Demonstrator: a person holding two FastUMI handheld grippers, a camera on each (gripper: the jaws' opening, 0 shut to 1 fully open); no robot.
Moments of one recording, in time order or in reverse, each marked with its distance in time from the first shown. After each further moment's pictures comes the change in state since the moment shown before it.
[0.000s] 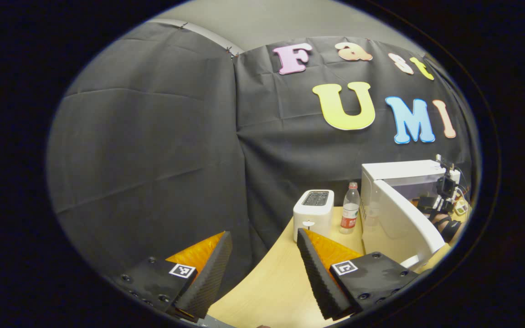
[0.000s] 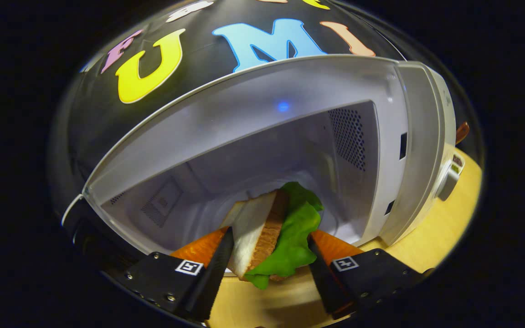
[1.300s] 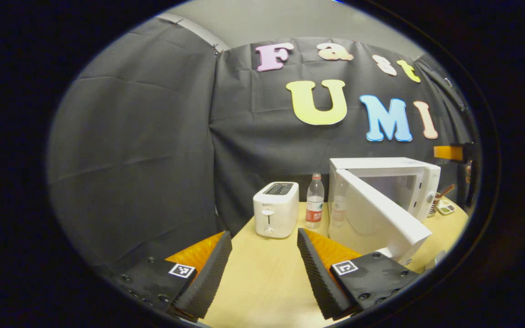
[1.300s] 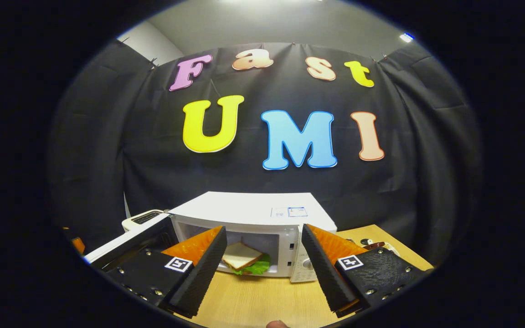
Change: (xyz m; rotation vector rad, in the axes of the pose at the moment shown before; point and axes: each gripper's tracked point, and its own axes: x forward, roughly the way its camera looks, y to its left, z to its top) left arm -0.001 -0.097 -0.057 -0.045 -0.002 -0.147; right arm -0.276 -0.050 0.130 -0.293 -0.392 0.129
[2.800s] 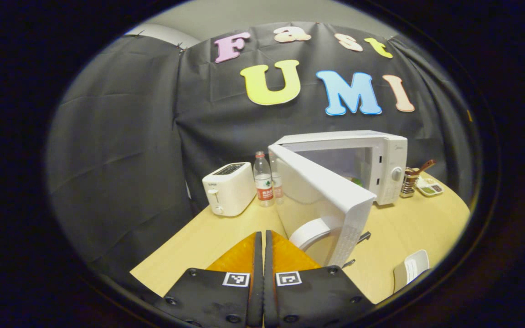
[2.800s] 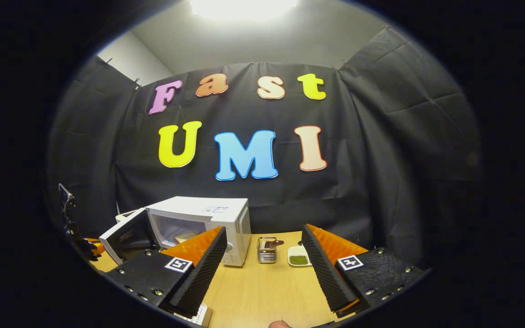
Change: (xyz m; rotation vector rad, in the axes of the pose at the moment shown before) left arm -0.047 -0.194 -0.031 0.112 0.107 -0.093; right arm -0.152 -0.236 0.019 0.028 -0.033 -0.082
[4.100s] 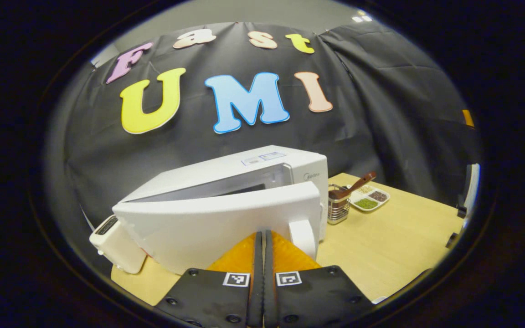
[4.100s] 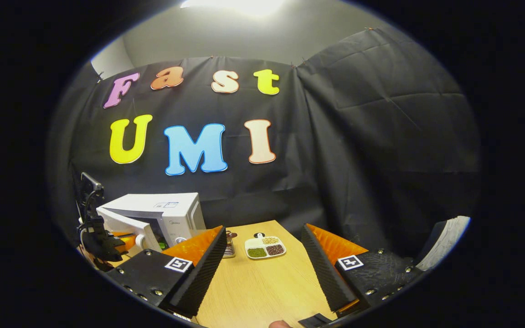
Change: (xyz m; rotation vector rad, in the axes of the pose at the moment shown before) left arm 0.125 -0.254 0.101 0.188 -0.128 -0.533; right arm -0.013 -0.044 -0.018 0.019 0.031 -0.325
